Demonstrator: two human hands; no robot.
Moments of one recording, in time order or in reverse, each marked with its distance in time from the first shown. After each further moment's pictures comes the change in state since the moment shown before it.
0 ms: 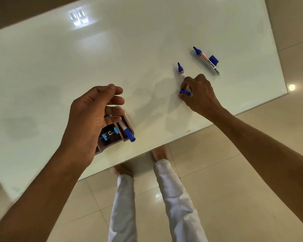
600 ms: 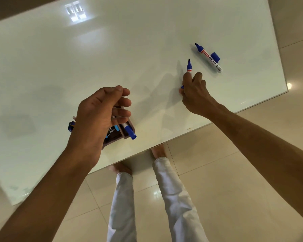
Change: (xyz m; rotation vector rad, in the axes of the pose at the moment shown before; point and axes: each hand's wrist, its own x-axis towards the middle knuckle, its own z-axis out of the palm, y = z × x) left_hand 0.000 -0.011 0.004 -0.021 -0.042 -0.033; right_hand 0.002 -0.011 0.014 -0.216 -0.060 -0.008
